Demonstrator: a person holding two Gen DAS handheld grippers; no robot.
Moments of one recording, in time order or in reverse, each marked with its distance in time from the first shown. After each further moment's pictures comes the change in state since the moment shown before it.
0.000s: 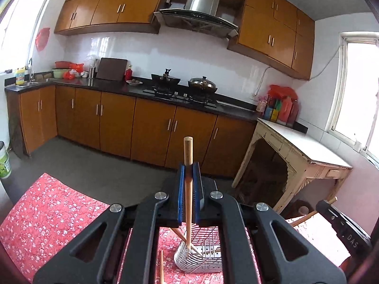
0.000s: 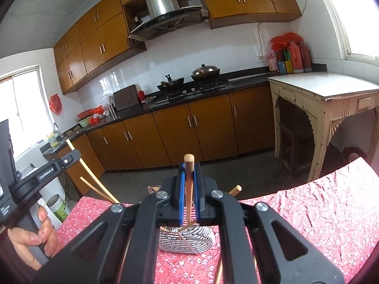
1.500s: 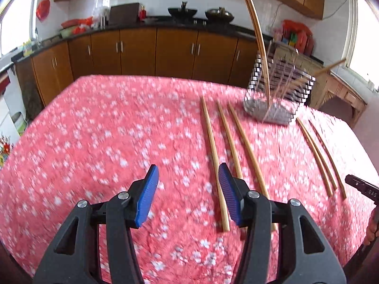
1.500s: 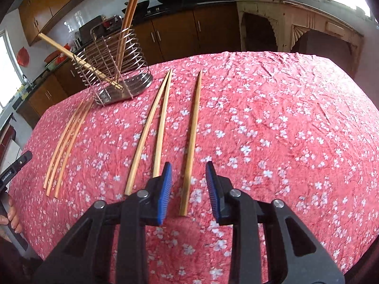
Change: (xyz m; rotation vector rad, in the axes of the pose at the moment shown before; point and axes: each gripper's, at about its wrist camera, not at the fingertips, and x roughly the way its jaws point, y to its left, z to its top) left arm -0.057 0.105 -0.202 0.086 0.390 0.098; right arm -0.039 -0.077 -0.231 0.008 0.452 -0.192
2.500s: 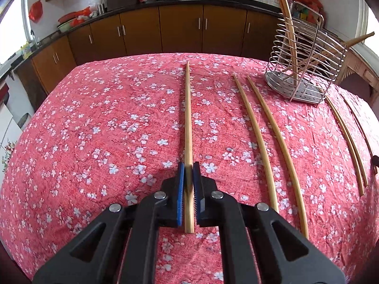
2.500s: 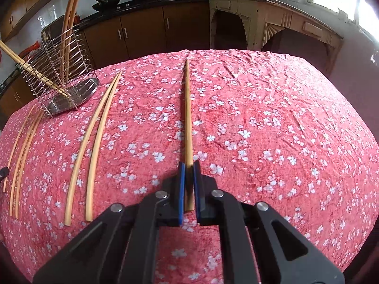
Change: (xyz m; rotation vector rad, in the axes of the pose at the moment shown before) left arm 0.059 0.000 0.009 0.055 0.140 0.104; right arm 0.033 -0.046 0.036 0.036 -0.015 -0.206
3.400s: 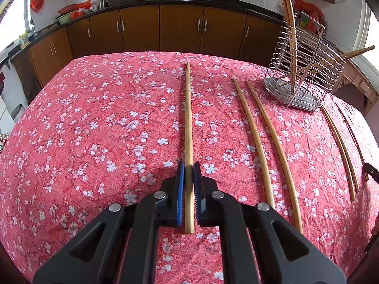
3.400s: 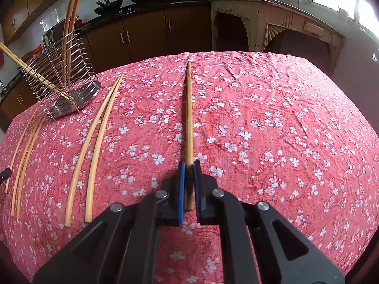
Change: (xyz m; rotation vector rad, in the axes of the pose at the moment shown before) left arm -0.002 0.011 -0.001 -0.048 -0.002 -0.055; right arm 0.001 -0.004 0.000 0.021 -0.008 0.038
